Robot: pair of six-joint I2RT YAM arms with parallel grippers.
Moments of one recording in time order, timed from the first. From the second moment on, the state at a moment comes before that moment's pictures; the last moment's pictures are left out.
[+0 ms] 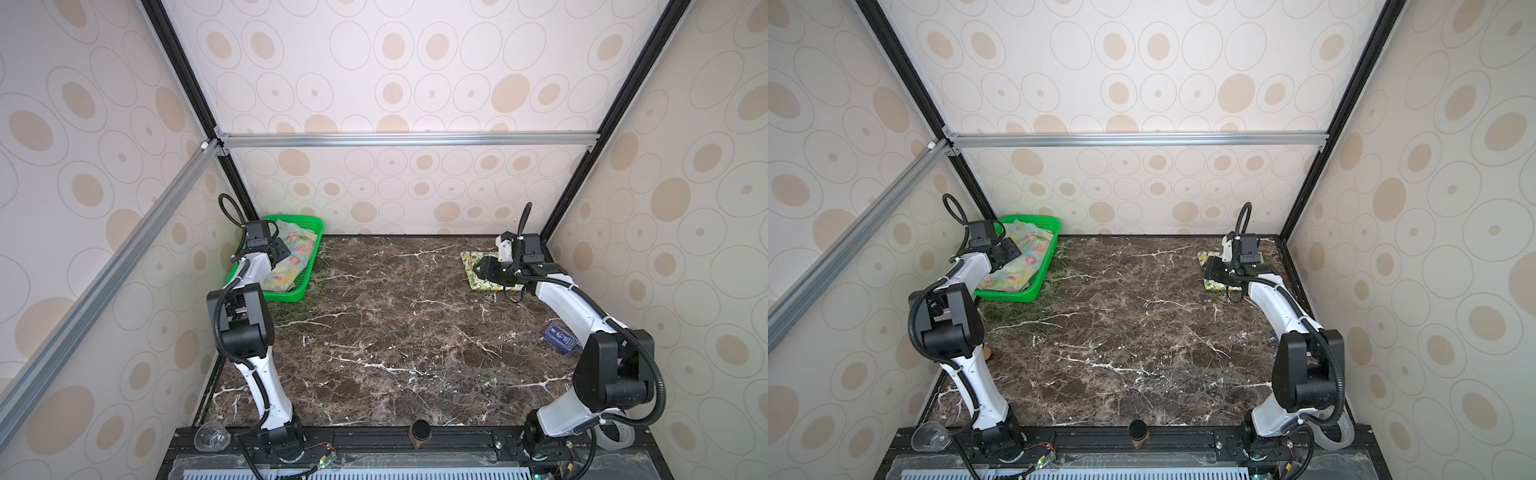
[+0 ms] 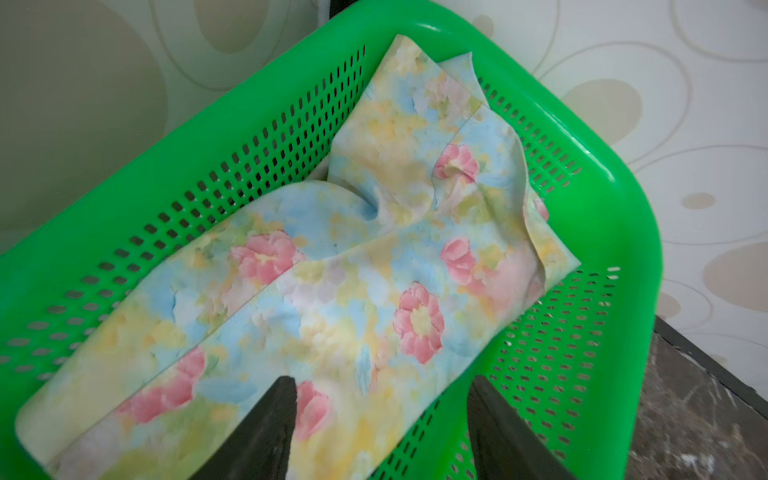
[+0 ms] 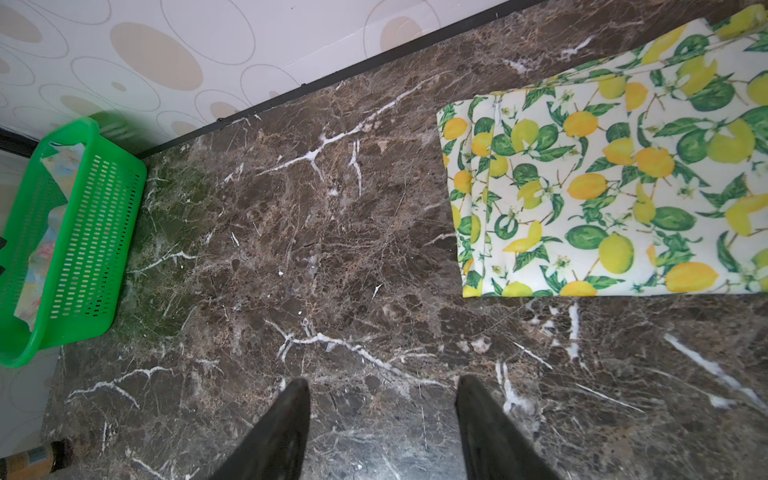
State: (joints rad) left arm 0.25 2.06 1.66 -0.34 -0.06 -0.40; right arm 0.09 1.58 1.25 -0.47 -0.26 0.34
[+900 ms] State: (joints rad) left arm 0.25 2.46 2.03 -0.33 -0.10 -0.34; right arm 0.09 1.58 1.28 -0.54 -0.16 0.31
